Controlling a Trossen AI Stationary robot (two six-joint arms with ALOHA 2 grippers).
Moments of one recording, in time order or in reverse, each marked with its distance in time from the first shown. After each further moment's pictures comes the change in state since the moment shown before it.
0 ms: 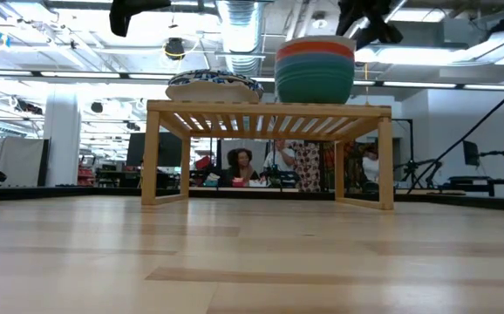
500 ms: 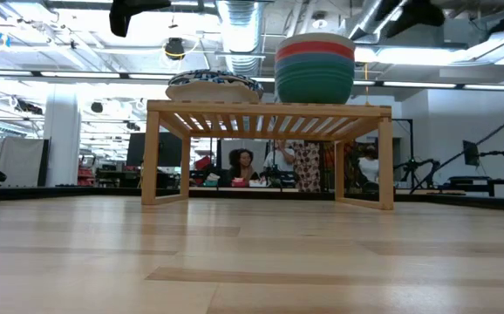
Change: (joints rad) left arm 0.000 0.000 0.000 0.000 0.000 -0.014; right arm 0.079 -0.229 -0.124 -0.073 0.105 -0.152
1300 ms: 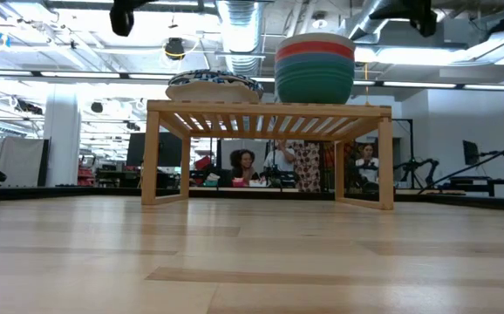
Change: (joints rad) left arm 0.000 0.000 0.000 0.000 0.041 -0.095; right arm 0.447 -0.416 -0.654 0.760 0.207 0.206
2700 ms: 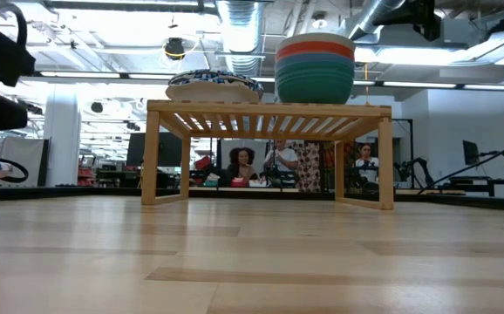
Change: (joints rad) left arm -1.028 0.762 0.001 -0.636 -0.046 -0.211; right arm -0.002 -0.001 0.000 -0.037 0.001 0.036
